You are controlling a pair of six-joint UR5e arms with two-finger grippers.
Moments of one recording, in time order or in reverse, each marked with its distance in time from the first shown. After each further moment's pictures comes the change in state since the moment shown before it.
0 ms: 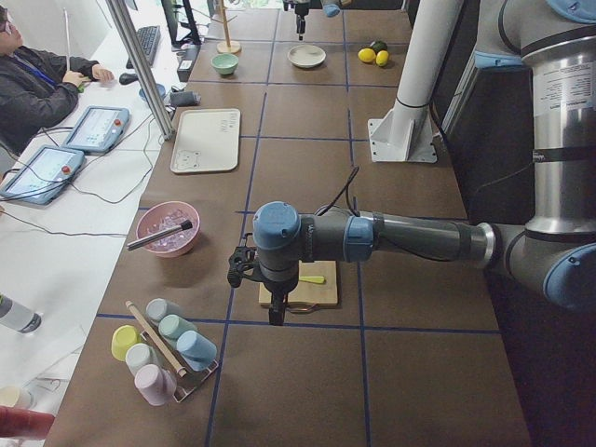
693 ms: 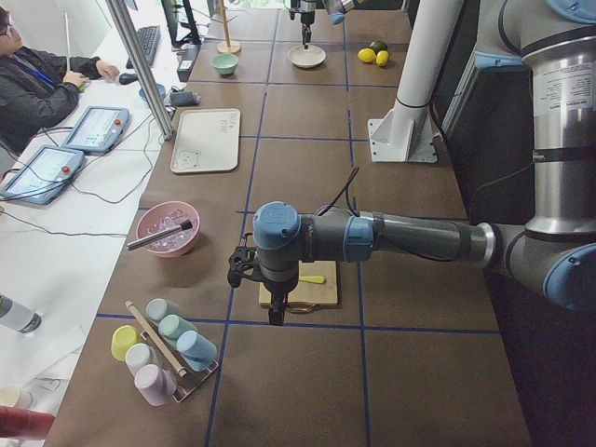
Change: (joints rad) left arm 0.000 0.000 0.000 0.000 0.000 0.001; right arm -0.038 -0.013 -0.048 0.118 0.032 0.044
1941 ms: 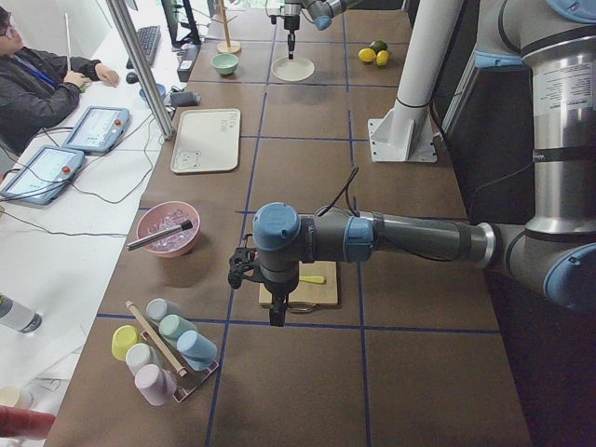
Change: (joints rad) left arm 0.000 0.001 0.001 0.006 0.001 -0.001; right arm -0.173 0.283 0.267 -0.221 0.031 0.399
